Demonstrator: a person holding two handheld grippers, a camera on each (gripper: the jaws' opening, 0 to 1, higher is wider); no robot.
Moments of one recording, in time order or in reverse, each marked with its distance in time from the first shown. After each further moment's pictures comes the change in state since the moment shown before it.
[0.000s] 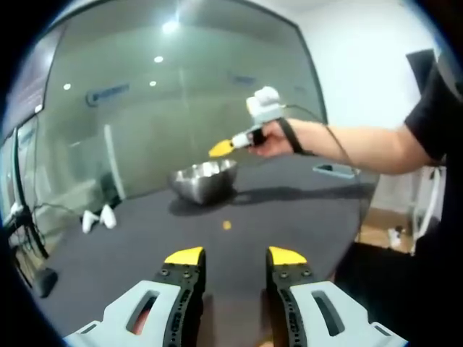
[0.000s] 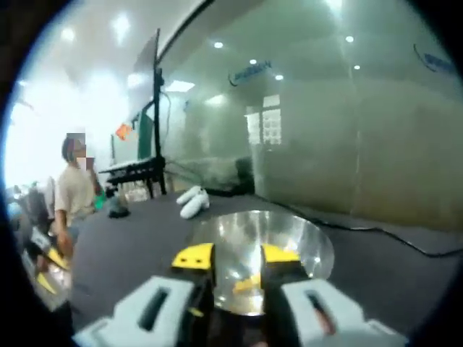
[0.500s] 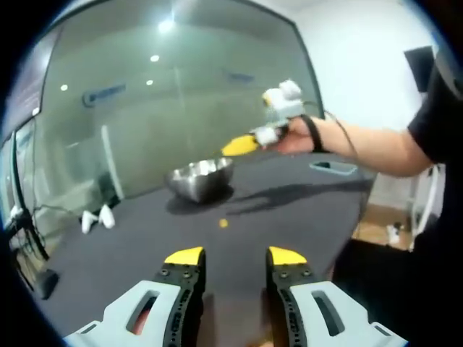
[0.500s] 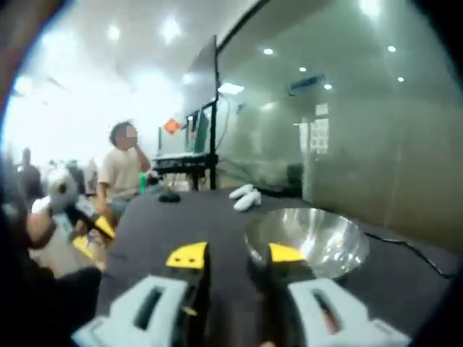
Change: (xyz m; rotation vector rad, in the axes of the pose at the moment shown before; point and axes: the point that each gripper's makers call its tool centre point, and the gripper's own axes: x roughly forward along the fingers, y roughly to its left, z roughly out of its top) left arm -0.005 -0.005 0.000 0.004 0.013 -0.008; right arm -0.069 0.069 -0.038 -0.219 0.027 0.200
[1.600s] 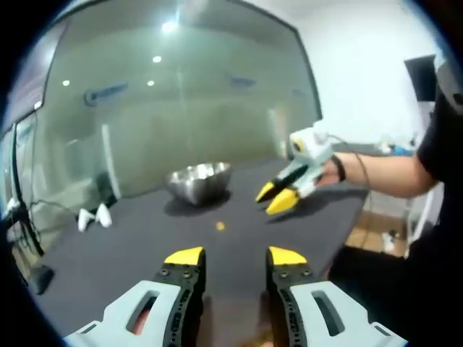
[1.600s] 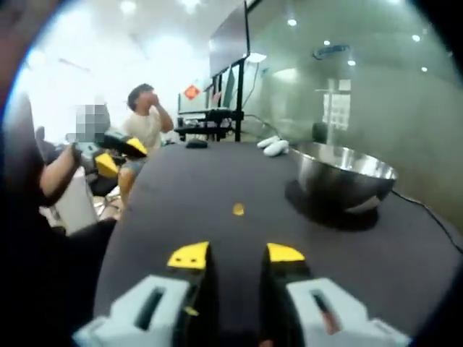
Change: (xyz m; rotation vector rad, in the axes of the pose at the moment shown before) left arm -0.003 -0.002 0.004 -0.022 -0.027 -0.020; right arm -0.004 0.045 -0.087 -0.012 0.164 0.117
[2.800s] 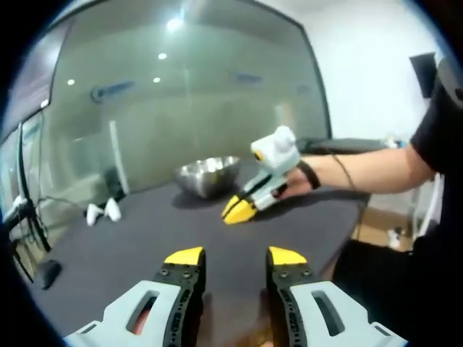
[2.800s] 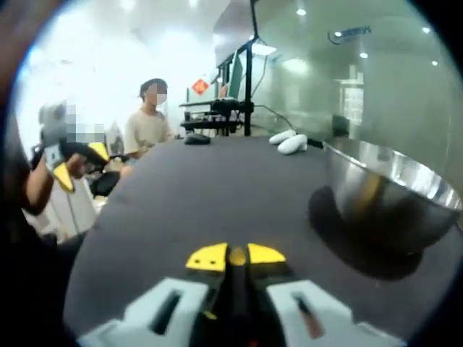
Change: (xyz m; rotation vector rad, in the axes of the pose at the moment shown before) left arm -0.008 0.011 -0.012 -0.005 0.037 0.051; right arm 0.089 -0.002 0.011 0.002 0.033 0.075
